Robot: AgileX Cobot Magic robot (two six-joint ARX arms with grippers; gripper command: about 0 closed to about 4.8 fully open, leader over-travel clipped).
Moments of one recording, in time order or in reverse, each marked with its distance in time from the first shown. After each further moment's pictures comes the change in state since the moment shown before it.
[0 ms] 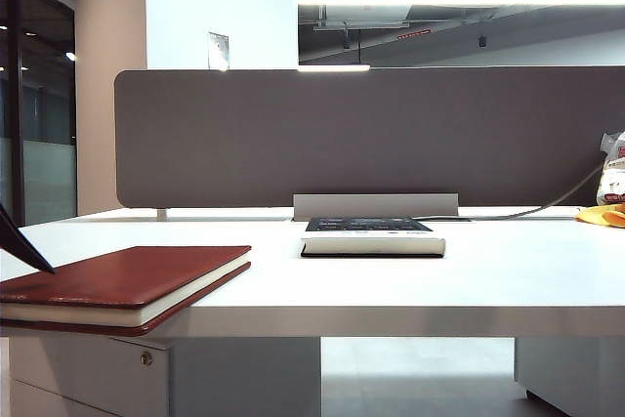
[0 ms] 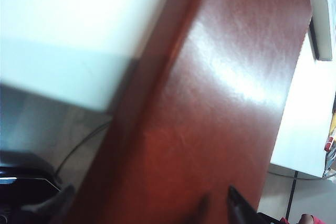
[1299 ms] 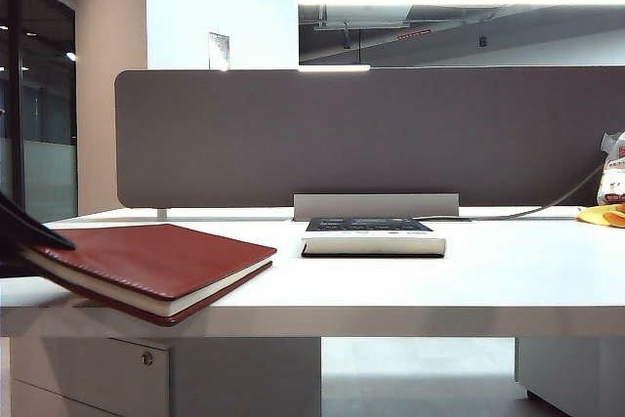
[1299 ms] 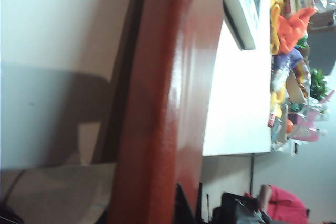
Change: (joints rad) left arm -0.002 0.087 0.006 0.258 0.192 -0.058; right arm 0.000 0.000 0.000 0.000 0.017 -0.015
